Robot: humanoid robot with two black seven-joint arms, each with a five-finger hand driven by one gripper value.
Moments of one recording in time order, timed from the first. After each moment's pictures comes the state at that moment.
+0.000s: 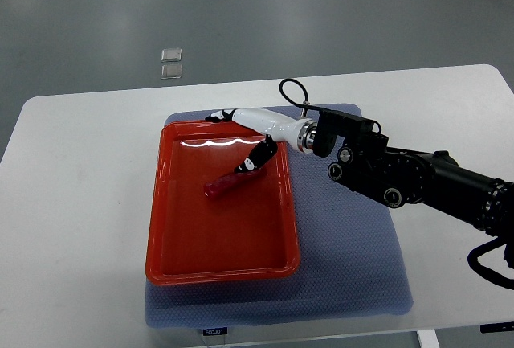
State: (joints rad) left arm -0.02 0.00 0.07 -0.16 0.12 0.03 0.02; right arm 0.95 -0.07 0.38 0.79 -1.31 0.01 0.22
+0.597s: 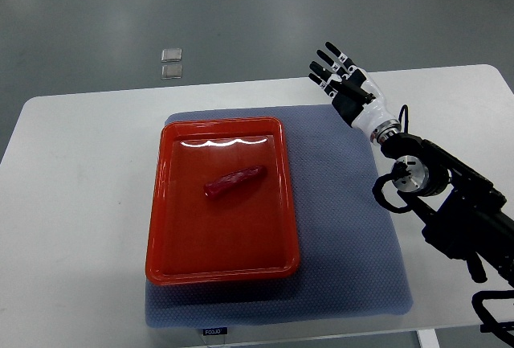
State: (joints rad) left arm -0.02 0.00 0.07 -0.16 0.12 0.03 0.02; right arm 0.62 -0.09 0.92 0.77 -0.16 0.22 0.30
